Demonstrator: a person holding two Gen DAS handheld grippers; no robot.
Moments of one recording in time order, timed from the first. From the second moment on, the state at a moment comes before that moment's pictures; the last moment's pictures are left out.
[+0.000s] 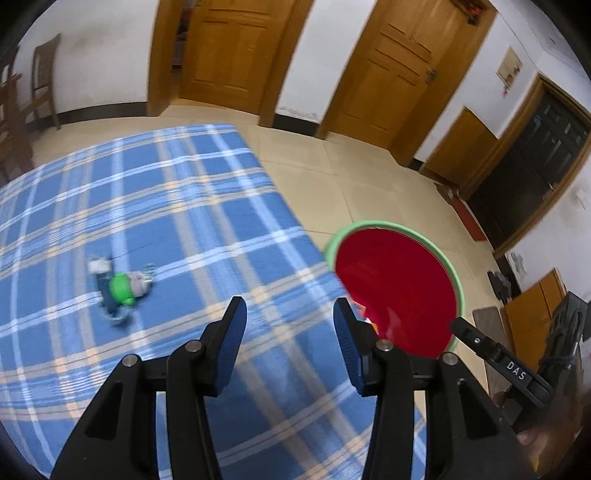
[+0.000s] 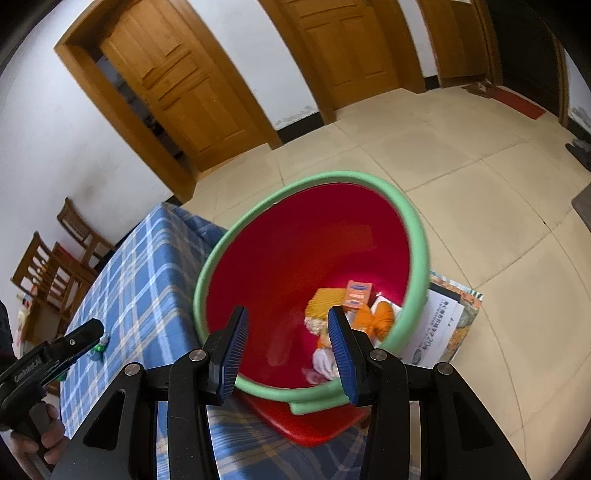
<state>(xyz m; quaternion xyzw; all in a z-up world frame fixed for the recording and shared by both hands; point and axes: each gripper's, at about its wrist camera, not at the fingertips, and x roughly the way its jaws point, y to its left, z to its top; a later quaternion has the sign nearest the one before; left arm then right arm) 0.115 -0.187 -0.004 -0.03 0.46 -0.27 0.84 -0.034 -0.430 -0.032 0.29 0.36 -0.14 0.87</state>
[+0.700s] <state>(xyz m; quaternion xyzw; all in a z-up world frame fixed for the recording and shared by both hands) 0.123 -0.069 -0.011 -0.09 0.45 -0.14 0.88 0.024 -0.336 -0.003 0.22 0.38 -0.04 0.90</state>
